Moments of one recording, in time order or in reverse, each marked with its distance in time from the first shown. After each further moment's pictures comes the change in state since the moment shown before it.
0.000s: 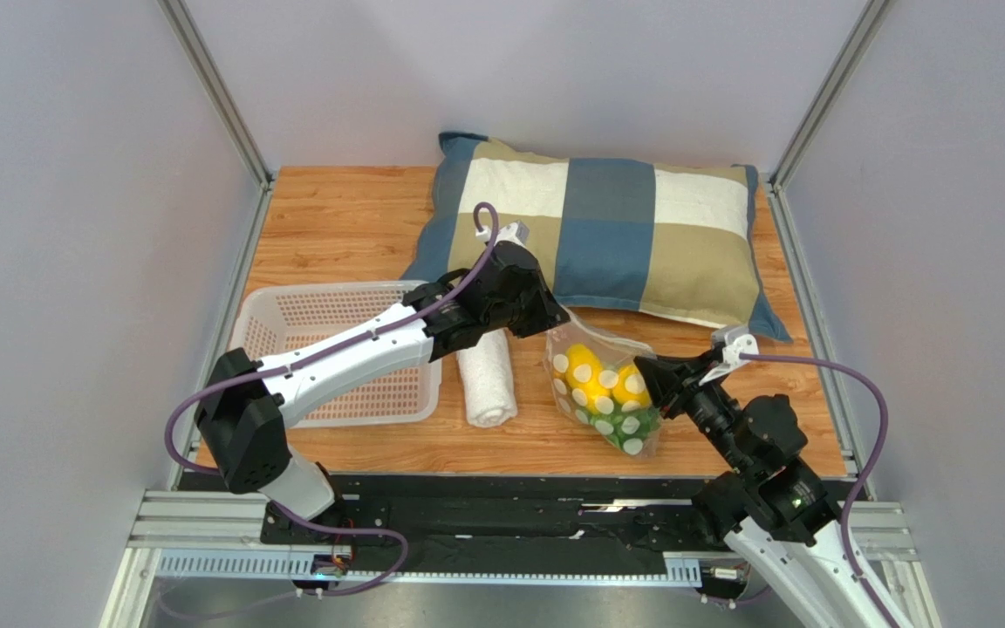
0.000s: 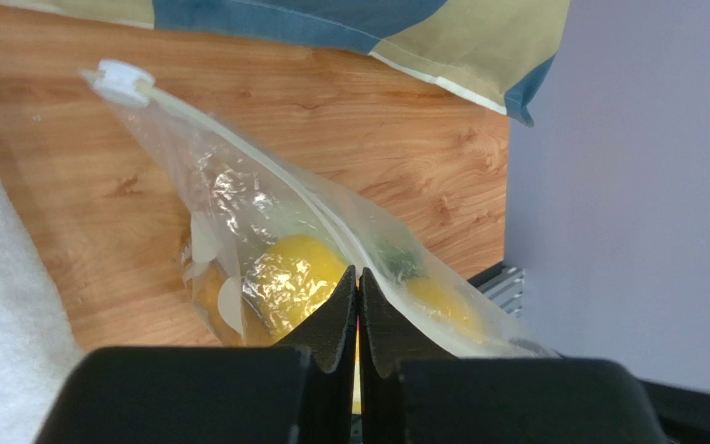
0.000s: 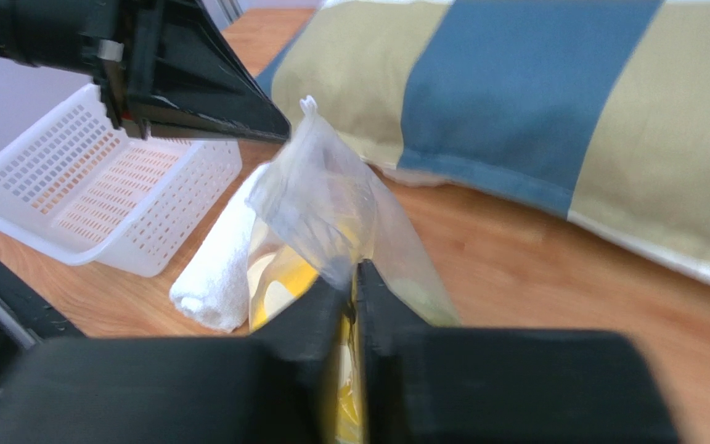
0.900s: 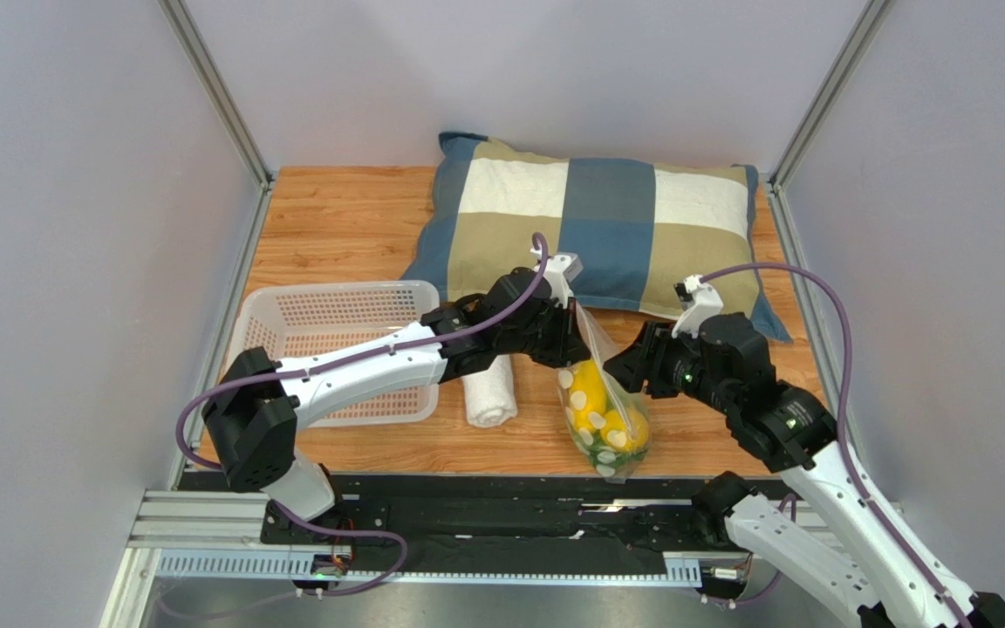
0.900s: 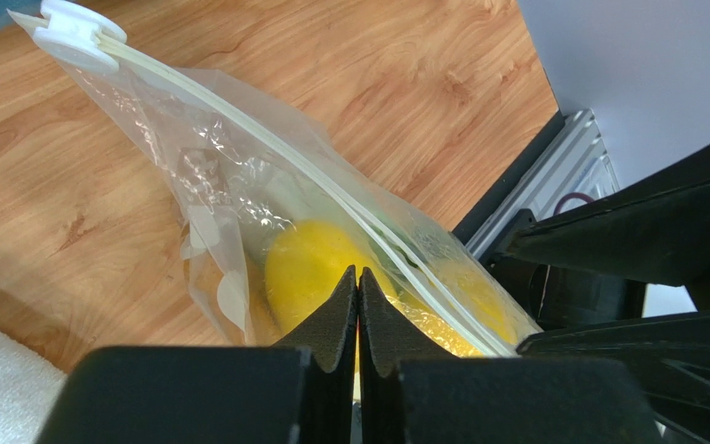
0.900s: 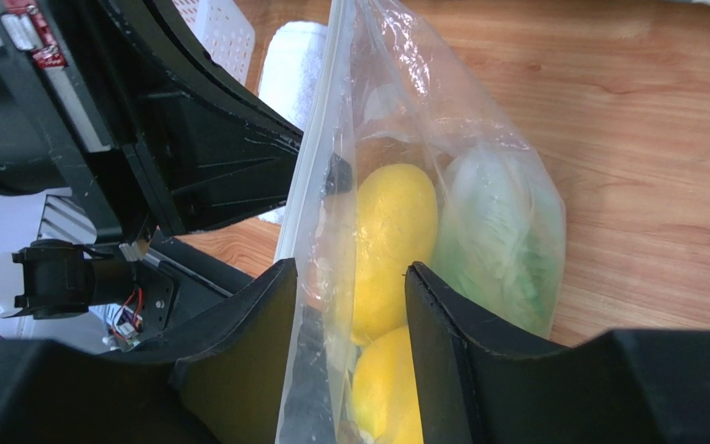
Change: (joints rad) left arm -0.078 0.018 -0.093 0.182 0.183 0.429; right arm 0.000 0.511 0.439 -0.431 -0.089 0.318
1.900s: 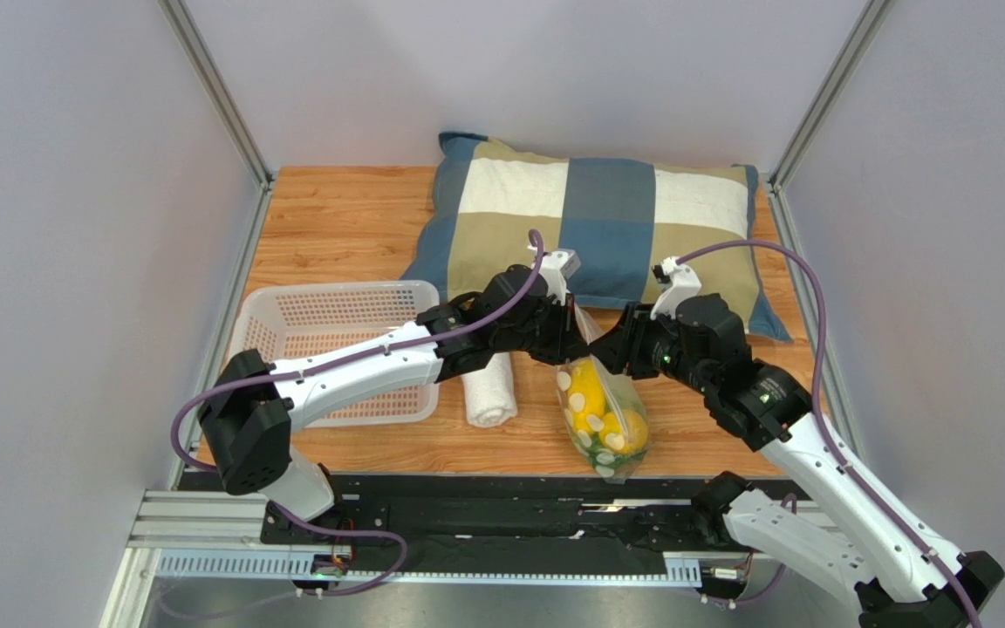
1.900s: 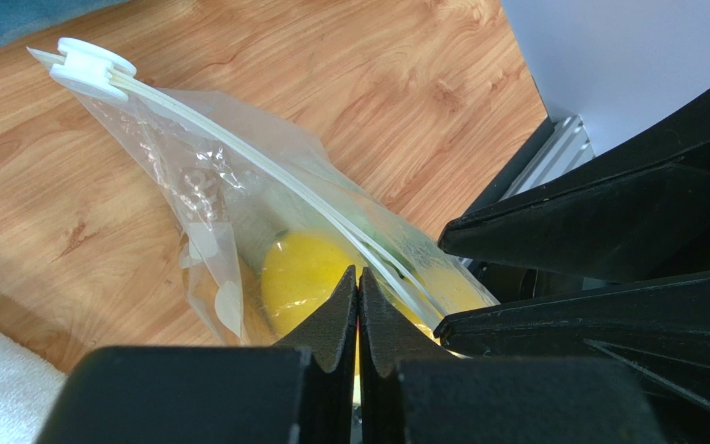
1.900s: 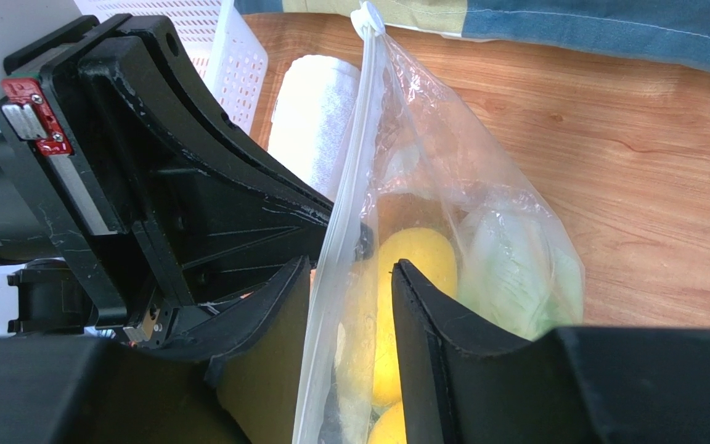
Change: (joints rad) left arm -0.001 -0.017 -0.002 0.006 0.009 -0.001; right arm 0.046 0.148 0.028 0.142 0.029 -0.014
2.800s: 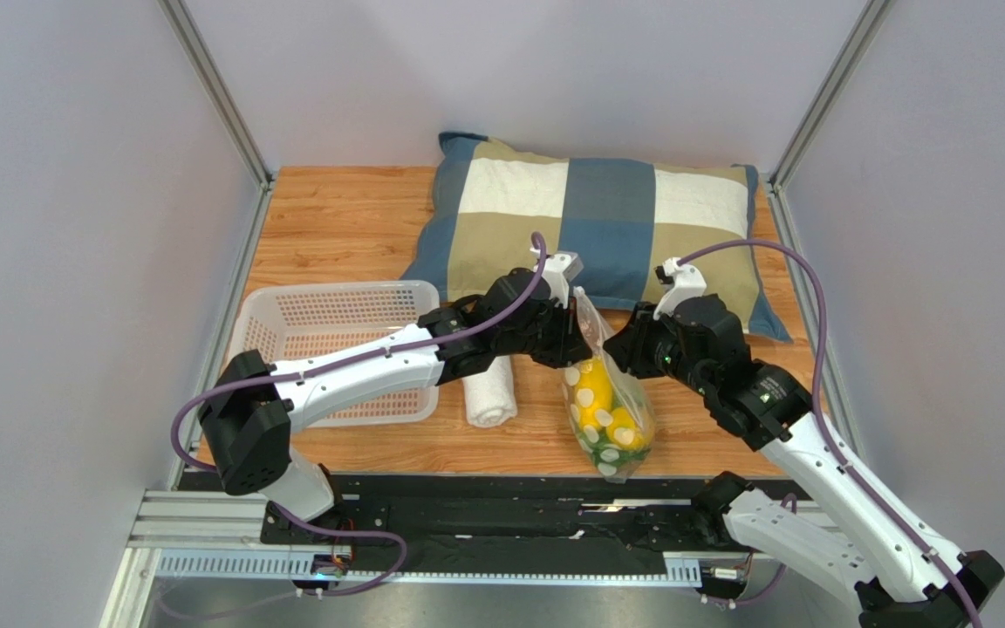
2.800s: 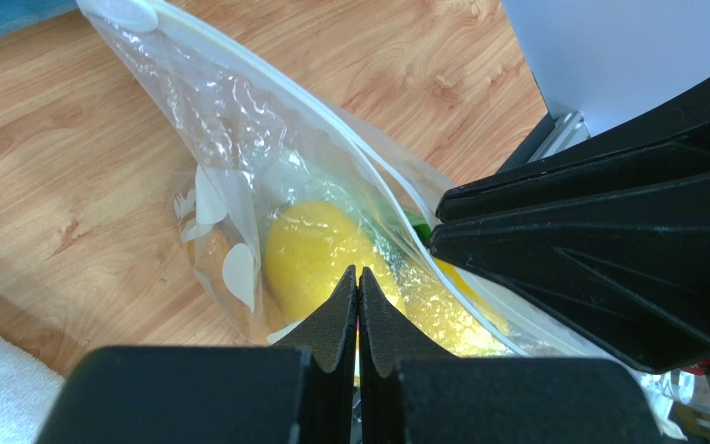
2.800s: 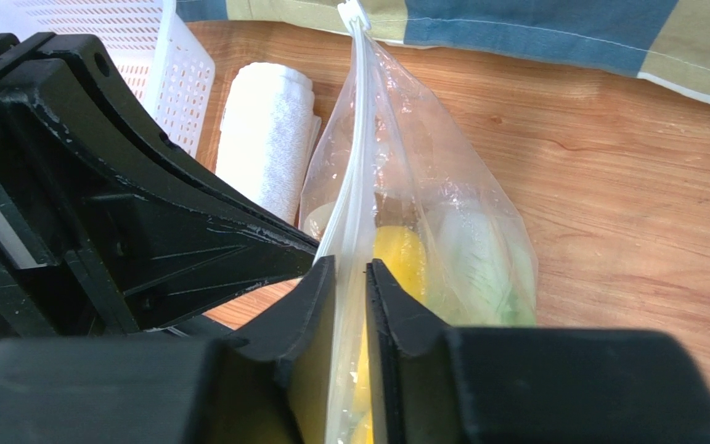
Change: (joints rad) left arm -0.015 -0.001 0.000 0.000 -0.014 0.001; right arm 0.000 0.004 0.005 -0.037 0.093 -0.044
